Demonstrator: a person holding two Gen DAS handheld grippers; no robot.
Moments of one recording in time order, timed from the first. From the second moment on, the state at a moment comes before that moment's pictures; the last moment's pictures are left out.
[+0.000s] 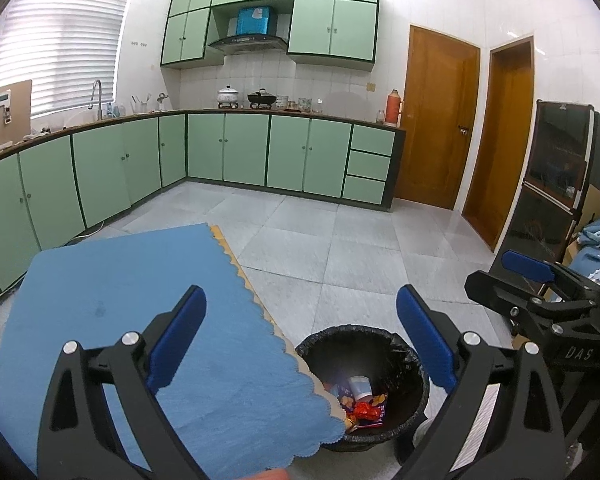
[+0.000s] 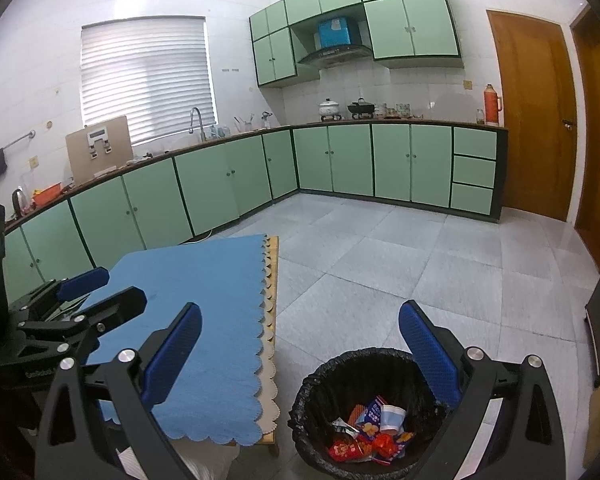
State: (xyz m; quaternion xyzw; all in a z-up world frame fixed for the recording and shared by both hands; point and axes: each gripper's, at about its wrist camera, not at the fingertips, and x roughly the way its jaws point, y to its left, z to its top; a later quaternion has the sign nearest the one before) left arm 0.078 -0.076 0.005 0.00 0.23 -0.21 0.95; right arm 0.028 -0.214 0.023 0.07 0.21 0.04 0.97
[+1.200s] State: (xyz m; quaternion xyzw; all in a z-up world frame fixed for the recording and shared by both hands) left arm 0.076 -0.066 0.006 0.00 0.23 -0.20 0.95; right arm 0.033 -0.206 0.023 0.06 0.22 0.04 0.97
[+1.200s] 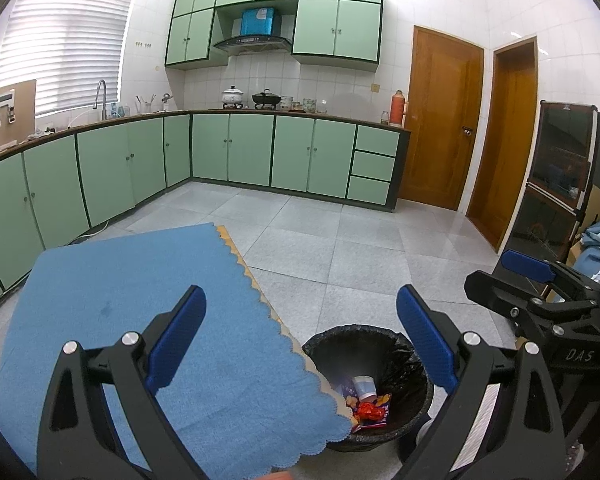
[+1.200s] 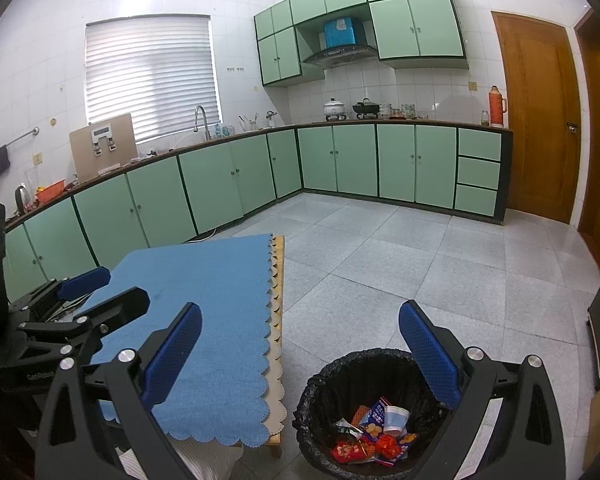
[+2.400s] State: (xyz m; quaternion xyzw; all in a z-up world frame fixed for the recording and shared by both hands) left arm 0.081 -0.068 0.000 0.00 0.23 -0.20 0.95; right arm 0.034 -0.209 0.021 0.06 0.22 0.04 0.97
